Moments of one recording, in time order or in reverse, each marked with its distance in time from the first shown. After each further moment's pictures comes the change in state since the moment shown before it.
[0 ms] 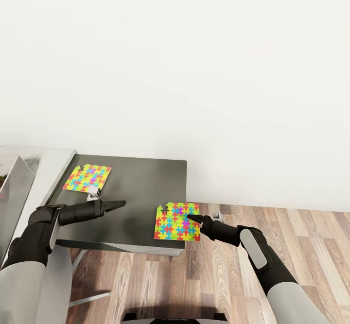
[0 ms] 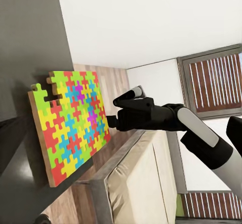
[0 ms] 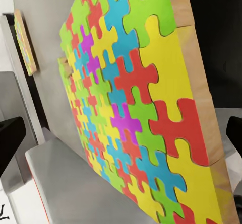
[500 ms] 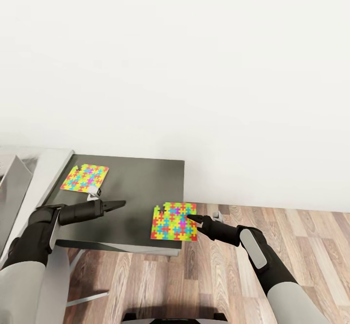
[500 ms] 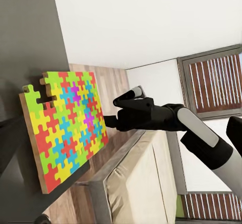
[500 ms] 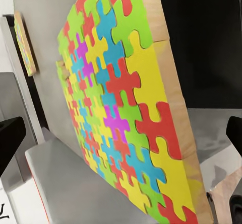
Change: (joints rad) left arm 0.000 0.000 0.000 0.000 0.000 0.001 0.000; right arm 0.000 0.000 0.000 0.000 0.000 0.000 0.000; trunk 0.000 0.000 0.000
